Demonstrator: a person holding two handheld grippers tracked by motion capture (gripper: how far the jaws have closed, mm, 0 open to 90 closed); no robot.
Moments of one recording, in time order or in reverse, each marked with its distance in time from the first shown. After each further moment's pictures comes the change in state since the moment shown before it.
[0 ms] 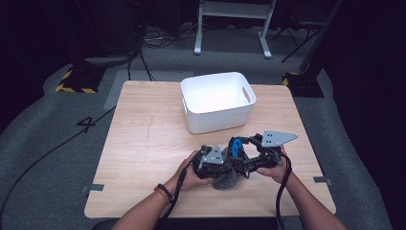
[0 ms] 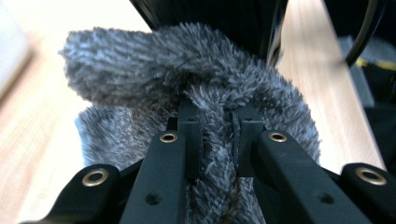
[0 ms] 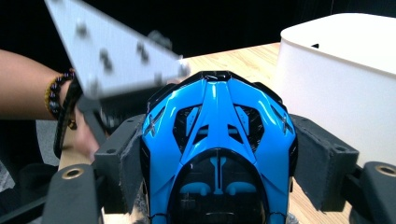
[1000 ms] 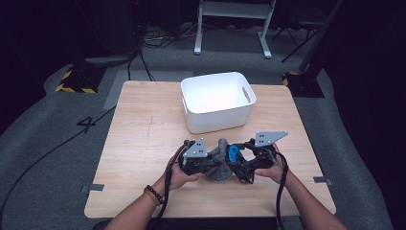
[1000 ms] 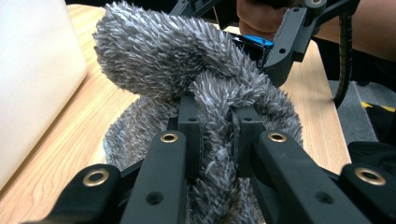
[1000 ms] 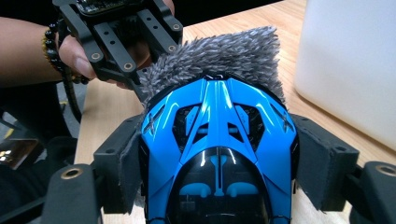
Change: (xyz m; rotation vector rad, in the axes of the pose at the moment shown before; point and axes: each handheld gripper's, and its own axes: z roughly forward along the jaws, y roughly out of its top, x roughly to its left) left arm 0.006 -0.003 -0.053 -0.198 0.061 -0.083; right arm -0.011 -0.019 0.014 0.129 0.103 0.088
